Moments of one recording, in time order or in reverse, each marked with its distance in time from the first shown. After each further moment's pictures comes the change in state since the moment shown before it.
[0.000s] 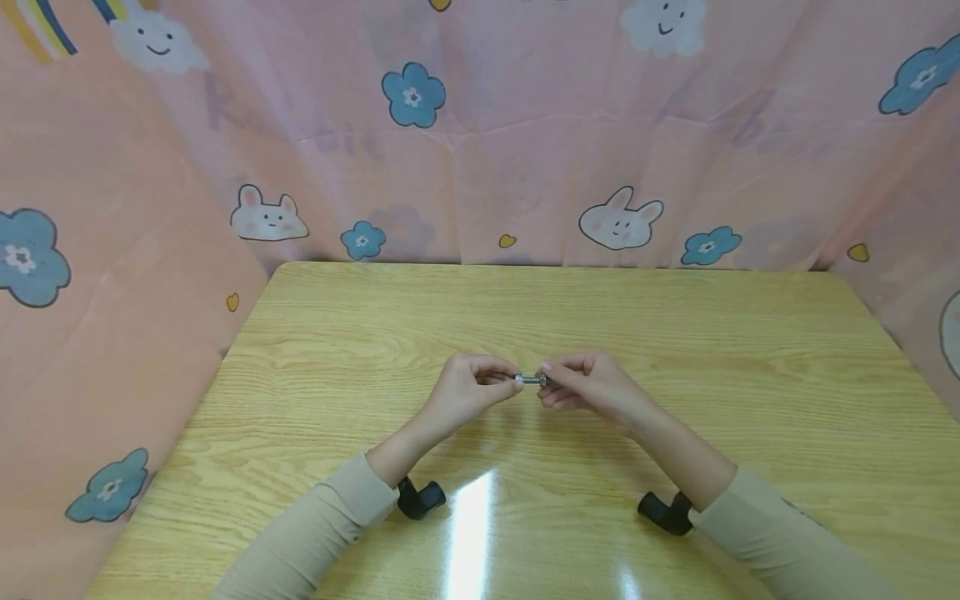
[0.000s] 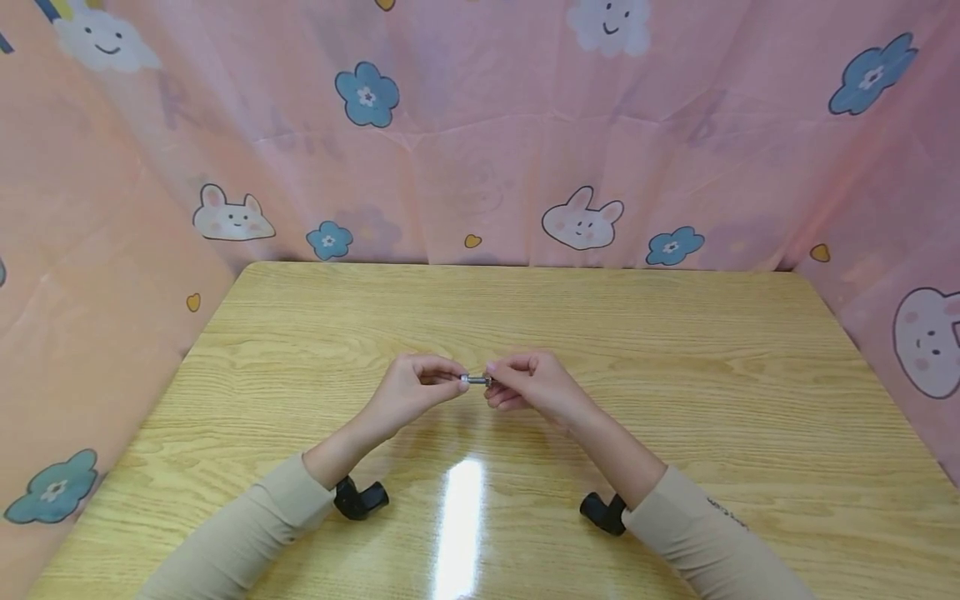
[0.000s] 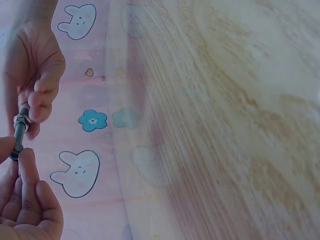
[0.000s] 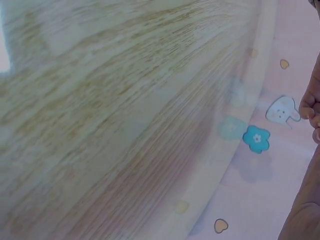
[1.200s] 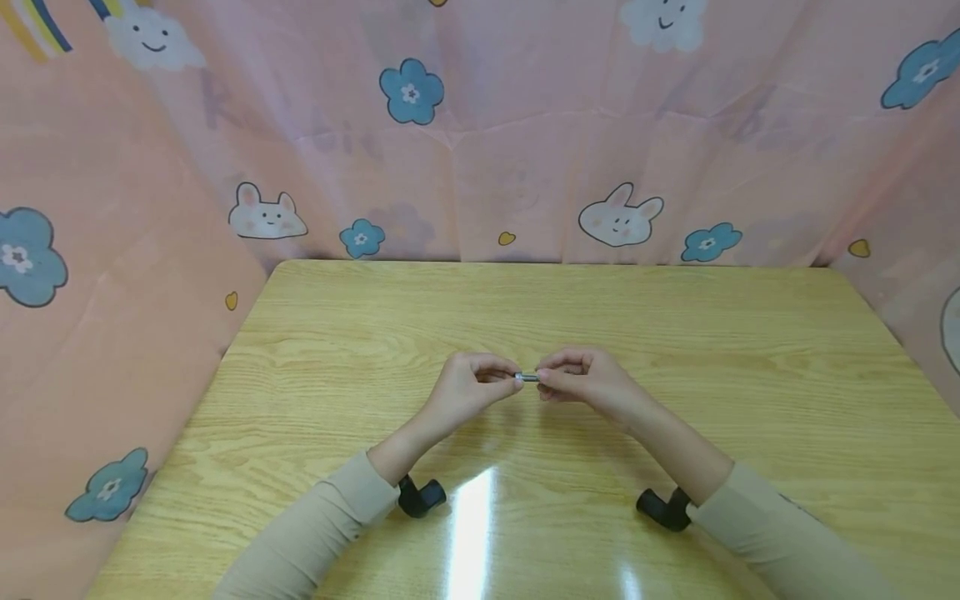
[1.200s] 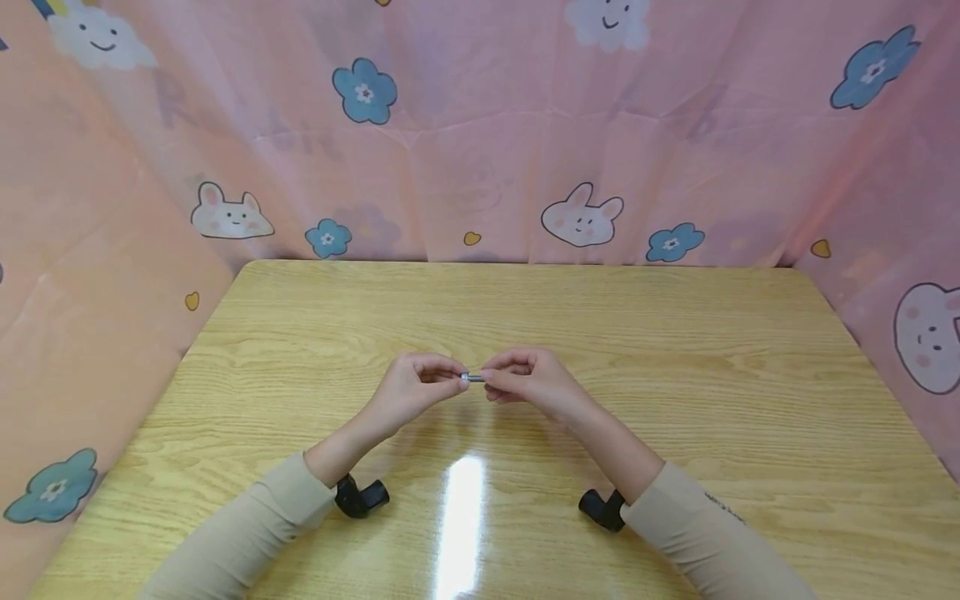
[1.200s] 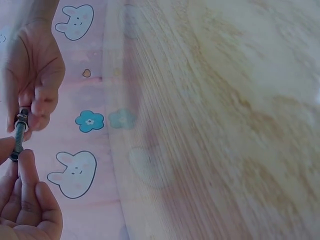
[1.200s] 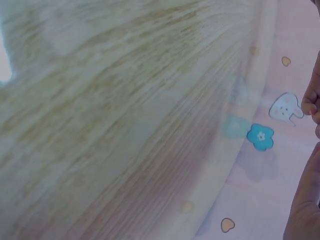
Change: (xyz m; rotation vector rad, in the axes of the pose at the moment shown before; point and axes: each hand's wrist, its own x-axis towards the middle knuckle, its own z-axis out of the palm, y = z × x) left_hand 0.001 -0.002 0.001 -0.008 -0.006 0.016; right_hand 0.005 0.004 -0.002 -0.035 -0.001 -0.009
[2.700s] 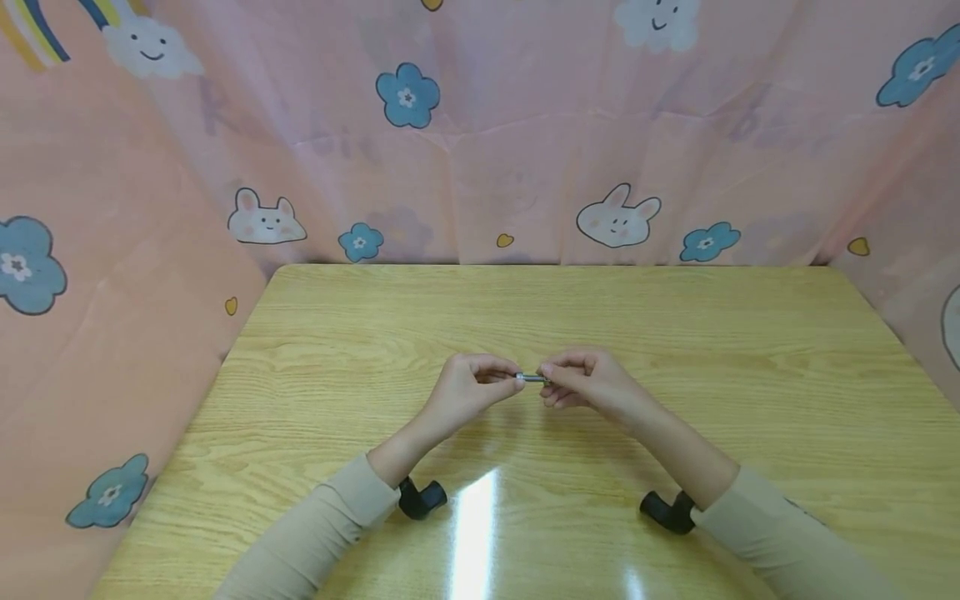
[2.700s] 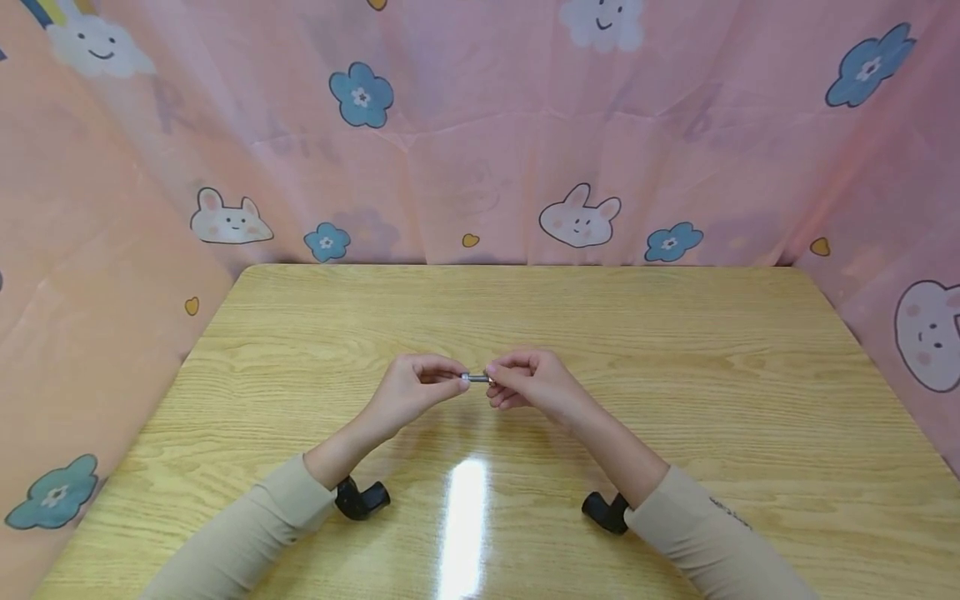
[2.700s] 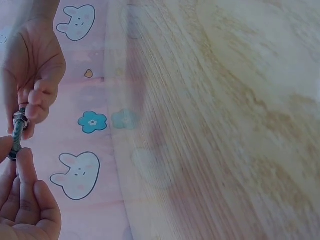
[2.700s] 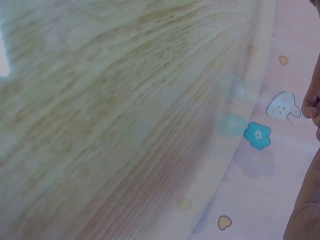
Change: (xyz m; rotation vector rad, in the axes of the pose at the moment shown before) left_hand 0.001 0.004 0.001 -0.011 -0.004 -0.002; right_hand -0.005 -0.002 -0.002 0.005 0.016 -0.022
